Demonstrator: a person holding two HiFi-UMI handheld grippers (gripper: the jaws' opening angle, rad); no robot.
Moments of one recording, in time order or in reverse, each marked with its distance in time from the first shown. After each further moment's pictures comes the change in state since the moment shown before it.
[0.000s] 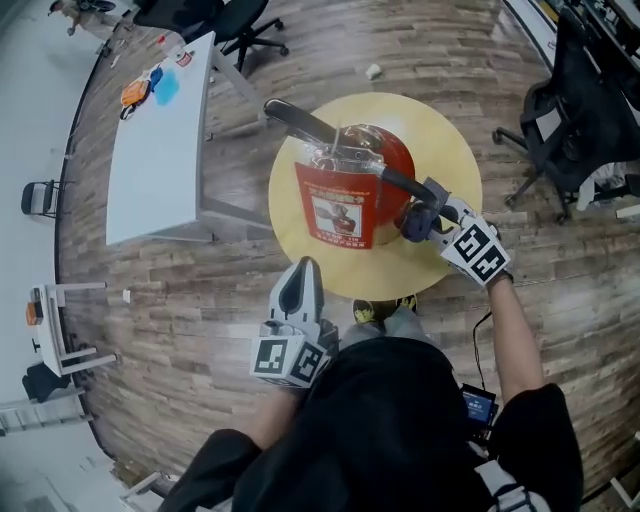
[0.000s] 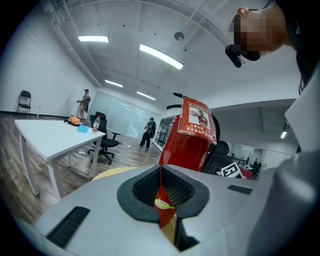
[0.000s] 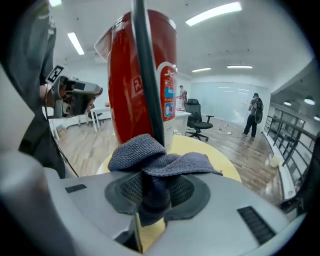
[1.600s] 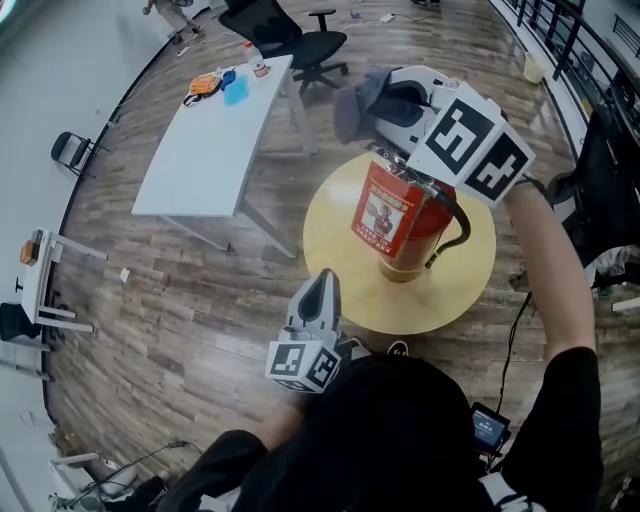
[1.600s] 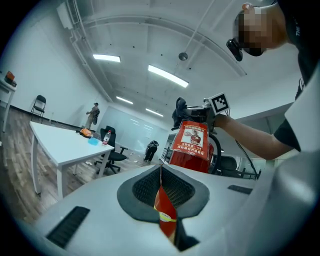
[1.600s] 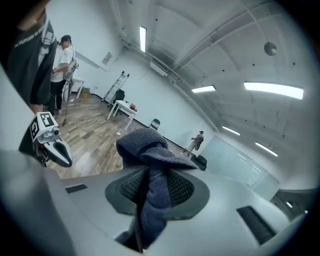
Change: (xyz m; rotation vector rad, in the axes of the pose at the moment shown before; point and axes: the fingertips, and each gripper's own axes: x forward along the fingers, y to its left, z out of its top) left arm -0.038 0.001 0.025 -0.035 -0.216 0.099; right arm -0.070 0.010 0.396 -0.673 -0.278 -0.016
